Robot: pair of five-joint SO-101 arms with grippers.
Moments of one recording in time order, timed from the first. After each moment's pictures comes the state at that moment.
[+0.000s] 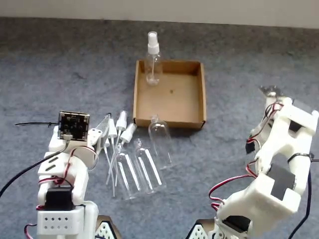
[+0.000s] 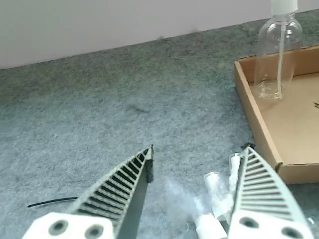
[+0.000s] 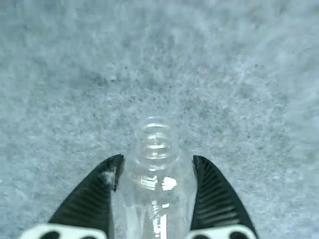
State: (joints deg) left arm -7.6 -90.5 79.9 41.7 -5.4; right arm 25.2 6.4 10.0 76.4 37.8
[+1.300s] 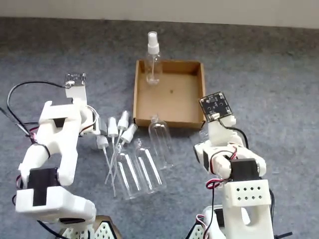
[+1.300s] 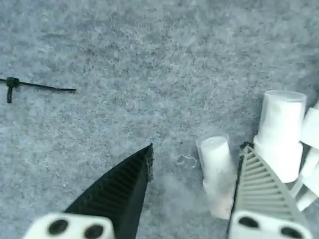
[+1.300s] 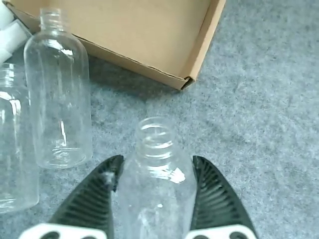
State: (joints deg) left arm -13.3 1.4 32.0 56.9 4.5; right arm -9.3 -60.6 54.3 68.9 17.8
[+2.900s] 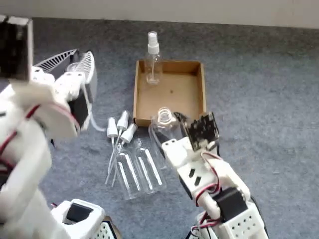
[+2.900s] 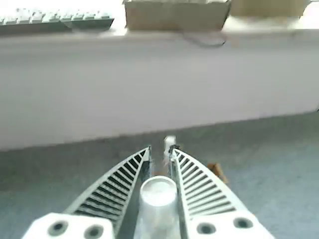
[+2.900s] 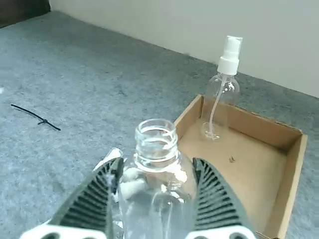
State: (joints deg) left arm 10.4 -30.5 -38.0 92.5 8.0; right arm -33.8 -86.6 70.7 39.5 3.7
